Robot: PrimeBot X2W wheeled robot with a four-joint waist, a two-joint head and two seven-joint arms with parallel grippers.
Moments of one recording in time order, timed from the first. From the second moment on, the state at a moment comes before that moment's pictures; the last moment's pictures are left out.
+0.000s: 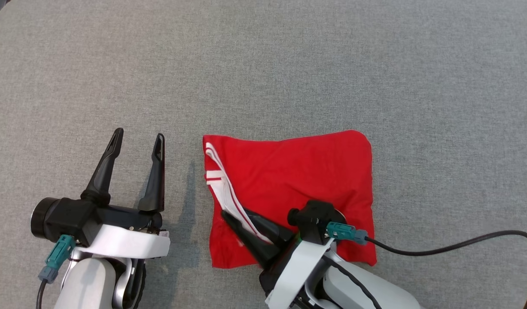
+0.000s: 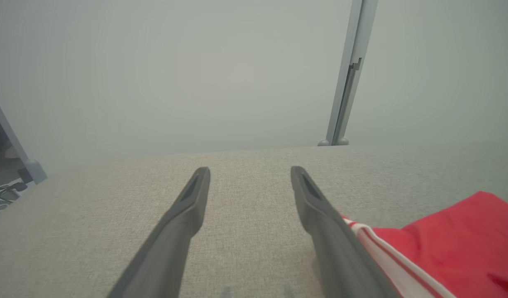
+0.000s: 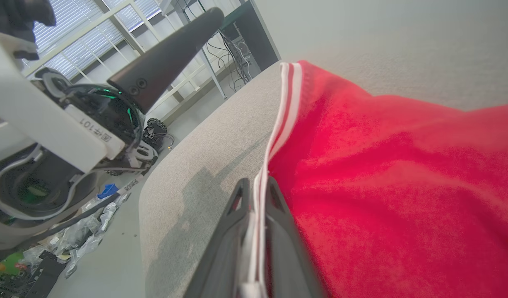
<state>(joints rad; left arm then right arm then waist) -0.19 0.15 -0.14 0.03 -0.24 -0.02 -0.26 -0.55 -0.05 0.98 0.37 0.68 0.13 -0.22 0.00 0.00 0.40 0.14</state>
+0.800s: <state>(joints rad) -0.18 0.15 -0.05 0.02 -0.23 -0.02 -0.26 -0.31 -0.14 0.44 -0.08 0.60 0.13 -0.26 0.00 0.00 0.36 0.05</state>
